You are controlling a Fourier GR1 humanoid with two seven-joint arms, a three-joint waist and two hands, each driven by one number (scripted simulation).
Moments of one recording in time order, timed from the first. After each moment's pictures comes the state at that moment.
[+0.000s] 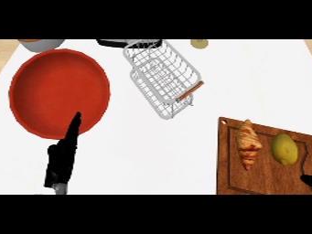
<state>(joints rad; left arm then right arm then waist) 0.04 0.18 -0.17 -1.41 0.01 0.26 0.01 0.30 -0.64 0.06 -1.92 0.65 -0.48 1.24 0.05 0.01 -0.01</state>
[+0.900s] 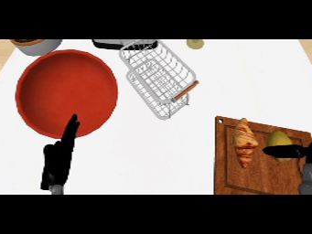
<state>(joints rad) 0.05 0.18 -0.15 -1.41 0.02 0.25 0.02 -0.05 -0.35 0.02 -1.63 0.79 -0.19 1.26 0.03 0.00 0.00</state>
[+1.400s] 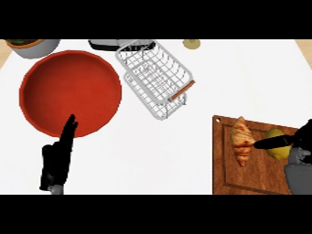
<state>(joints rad) 0.06 0.17 -0.14 -1.40 0.02 0.27 0.02 -0.17 -0.24 -0.08 -1.50 0.82 -0.05 1.25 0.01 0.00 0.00</state>
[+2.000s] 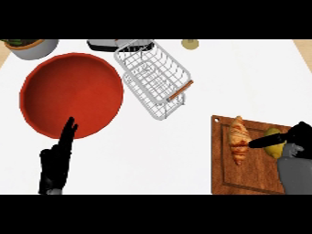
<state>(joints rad) 0.09 0.17 -0.14 -1.43 0.01 0.27 0.01 -0.21 -0.13 -0.19 -1.45 0.87 0.05 1.24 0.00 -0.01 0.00</state>
